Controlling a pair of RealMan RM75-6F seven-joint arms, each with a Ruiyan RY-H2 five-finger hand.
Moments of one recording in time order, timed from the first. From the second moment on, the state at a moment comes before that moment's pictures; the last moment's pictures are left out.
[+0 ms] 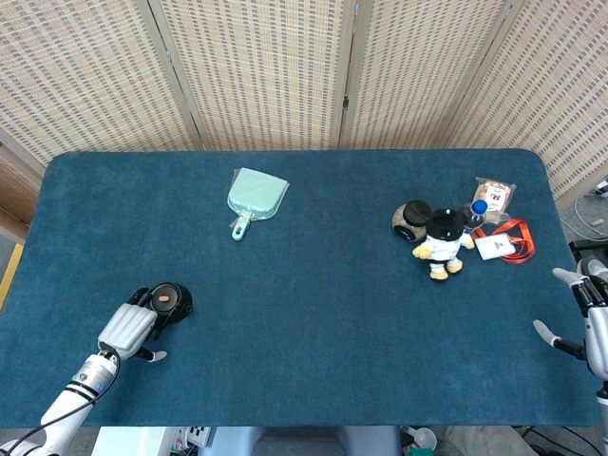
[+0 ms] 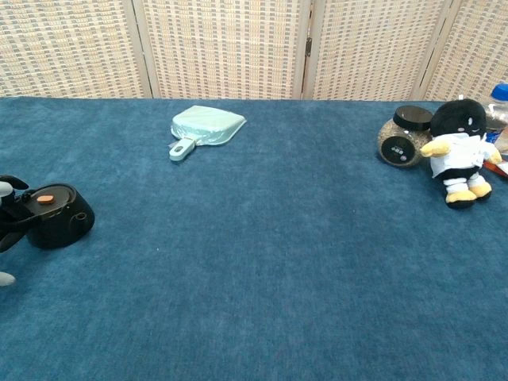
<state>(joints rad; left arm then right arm) -0.44 -1.31 0.02 -1.53 1.38 1.04 0.23 0.02 -1.11 0.12 -1.55 -1.50 1.62 0.03</state>
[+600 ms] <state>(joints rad) -0.44 -1.37 -0.07 -1.50 1.31 1.07 0.06 0.02 -1.13 0.13 -1.52 -1.48 1.60 0.04</state>
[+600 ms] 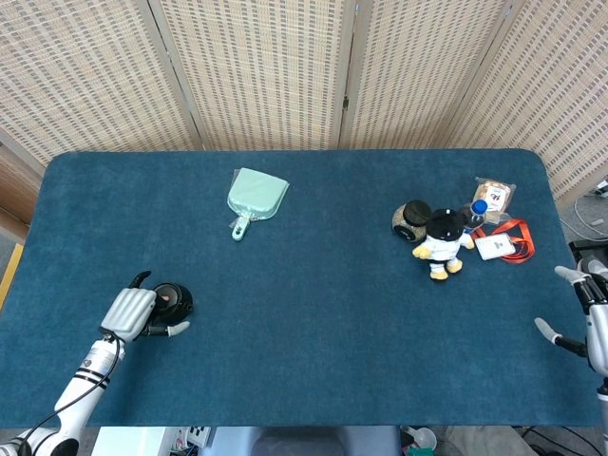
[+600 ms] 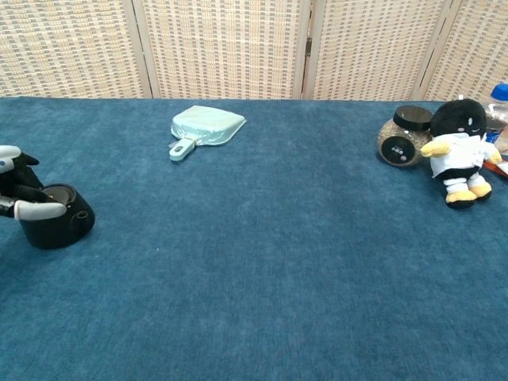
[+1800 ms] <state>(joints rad) -0.37 -1.29 -0.18 -1.64 1.18 1.26 0.12 0.04 -1.14 0.13 -1.51 -1.49 1.59 0.05</state>
